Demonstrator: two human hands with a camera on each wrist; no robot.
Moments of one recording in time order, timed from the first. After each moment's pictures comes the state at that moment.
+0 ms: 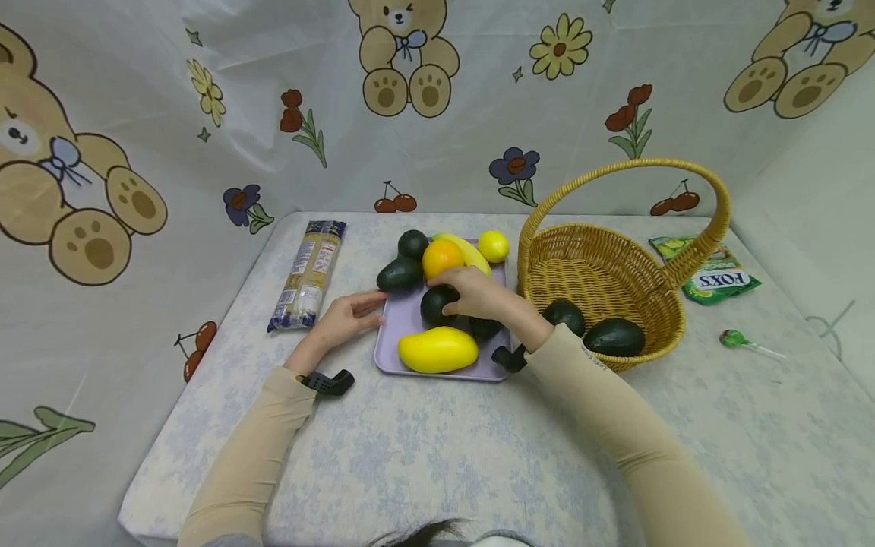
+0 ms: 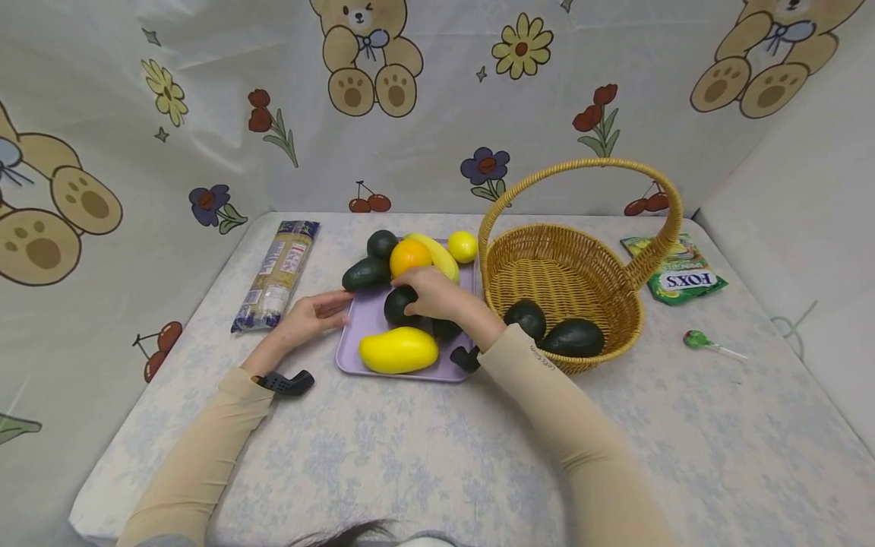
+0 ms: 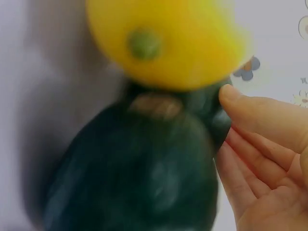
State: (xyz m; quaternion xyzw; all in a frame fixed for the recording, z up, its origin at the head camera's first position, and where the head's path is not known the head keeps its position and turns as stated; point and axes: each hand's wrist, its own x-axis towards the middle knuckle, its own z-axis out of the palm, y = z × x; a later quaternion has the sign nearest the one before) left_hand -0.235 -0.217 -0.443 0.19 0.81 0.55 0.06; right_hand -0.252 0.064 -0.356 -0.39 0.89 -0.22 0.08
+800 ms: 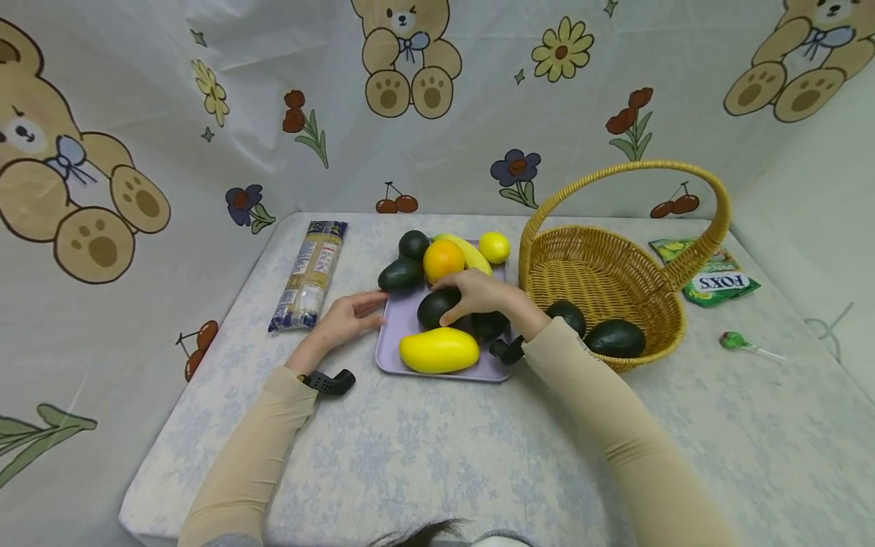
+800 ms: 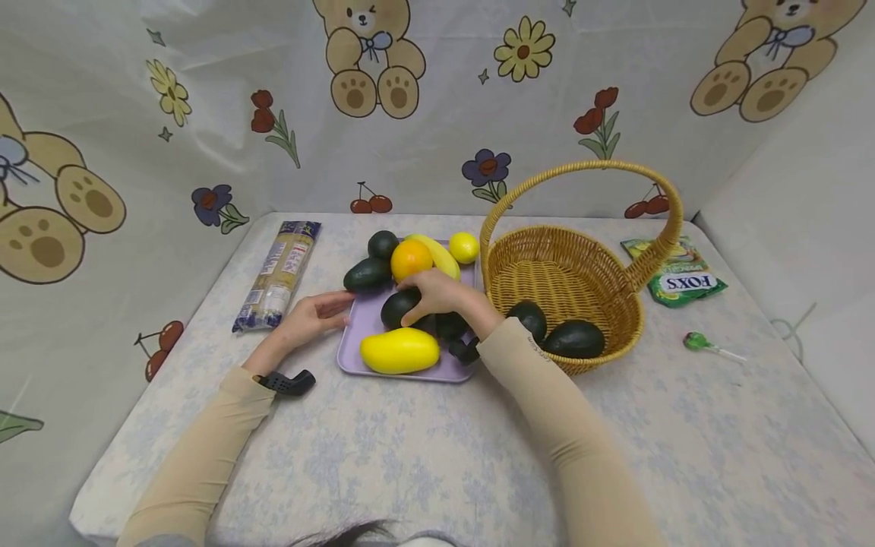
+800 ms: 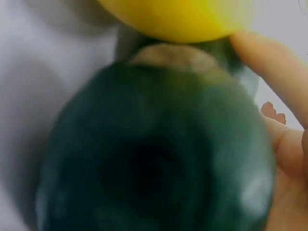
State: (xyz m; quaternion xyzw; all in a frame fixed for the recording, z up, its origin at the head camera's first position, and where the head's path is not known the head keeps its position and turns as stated) left_hand -0.226 -0.213 -0.427 0.19 0.81 0.56 0.07; right_hand -0.272 0.066 -0.364 -0.35 0.89 -0.23 0.19
